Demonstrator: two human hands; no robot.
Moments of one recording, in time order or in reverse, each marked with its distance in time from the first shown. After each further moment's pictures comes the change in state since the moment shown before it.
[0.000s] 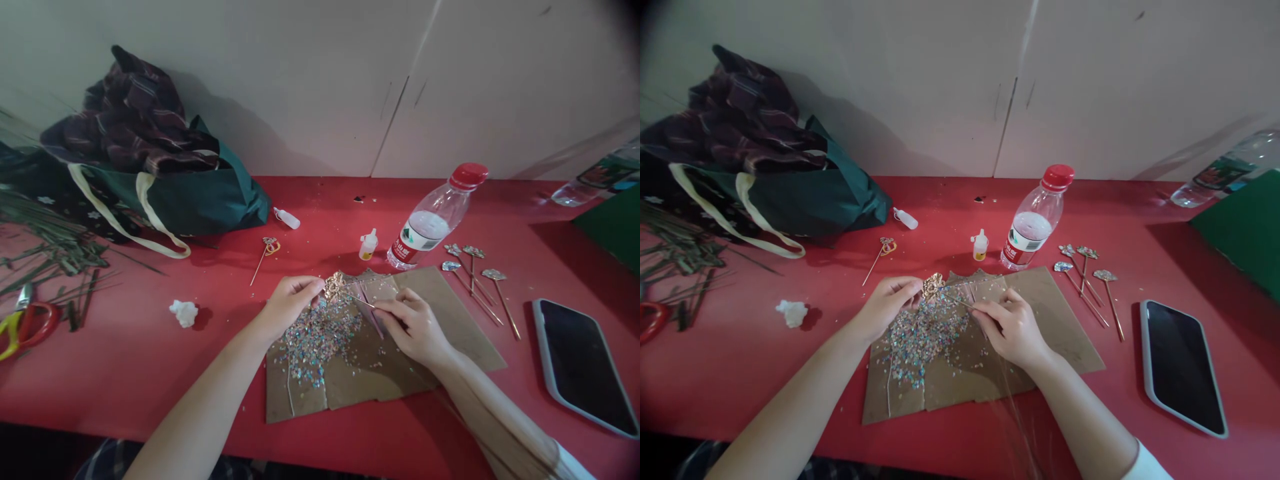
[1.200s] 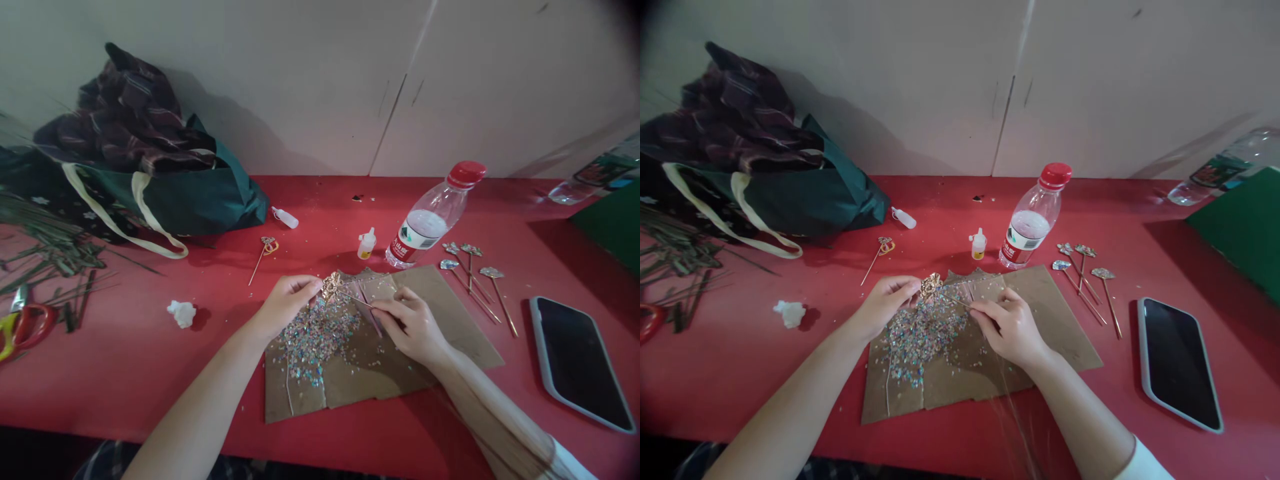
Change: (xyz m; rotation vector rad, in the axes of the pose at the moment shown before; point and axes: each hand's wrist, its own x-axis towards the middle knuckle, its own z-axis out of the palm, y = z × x) left_hand 0.004 -0.004 -0.003 -0.003 -0.029 0.035; right_hand -0.001 0.001 0.001 -0.038 0.014 -0.042
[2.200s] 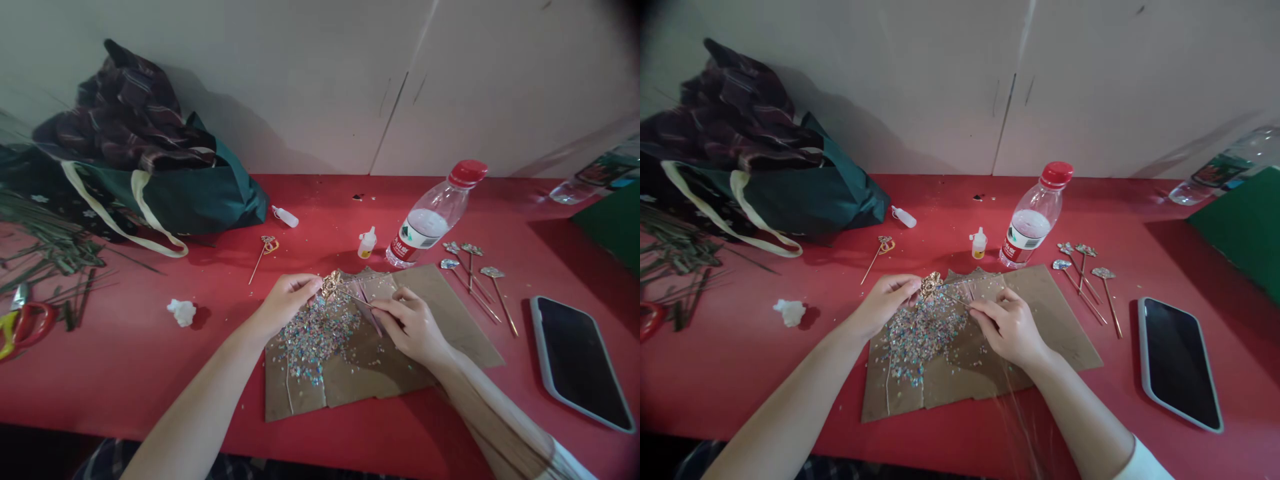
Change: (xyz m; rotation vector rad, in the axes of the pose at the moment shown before) left_hand 0.000 -0.002 -0.001 0.036 0.016 0.005; right_hand 0.000 -0.001 0.000 -0.004 -0.012 0.001
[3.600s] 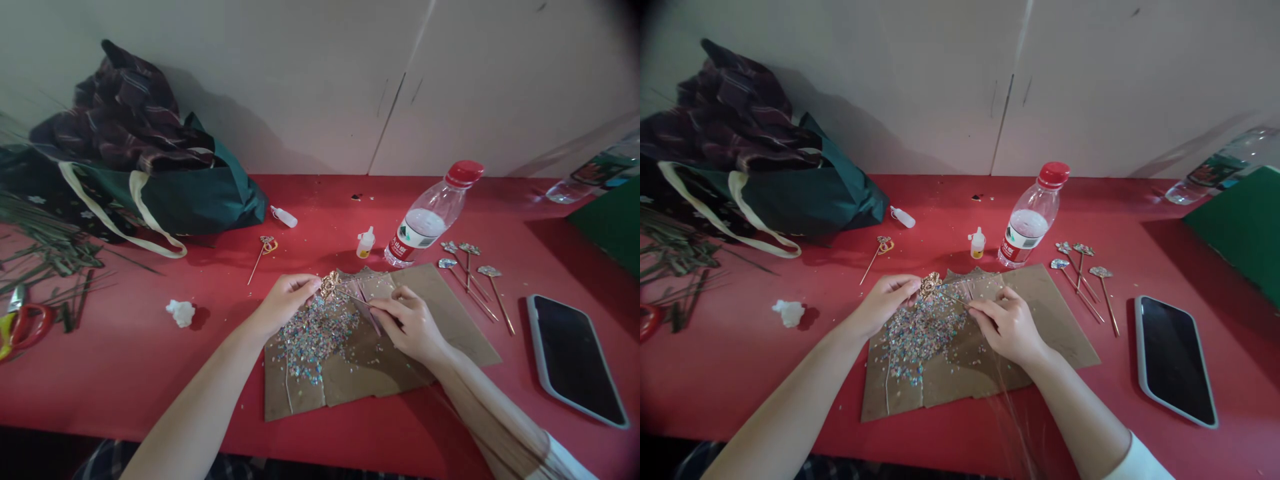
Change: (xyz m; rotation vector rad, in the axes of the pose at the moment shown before) left_hand 0.000 0.003 -0.001 0.011 -0.029 -0.010; right_hand -0.001 0.002 0.001 0.002 0.004 0.001
